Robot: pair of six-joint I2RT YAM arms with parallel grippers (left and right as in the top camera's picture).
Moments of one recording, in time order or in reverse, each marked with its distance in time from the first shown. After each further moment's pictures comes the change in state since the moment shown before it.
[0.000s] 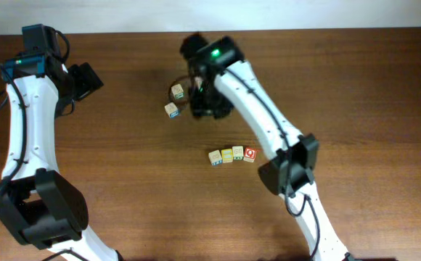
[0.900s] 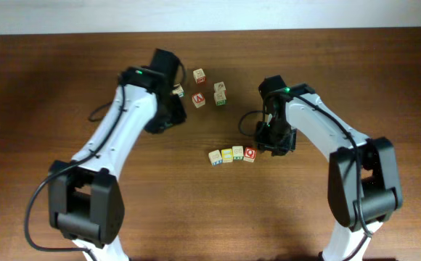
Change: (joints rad) left arm -0.540 0.009 -0.194 -0.019 0.018 -0.252; right arm -0.285 -0.537 -1.335 0.632 0.026 0.068
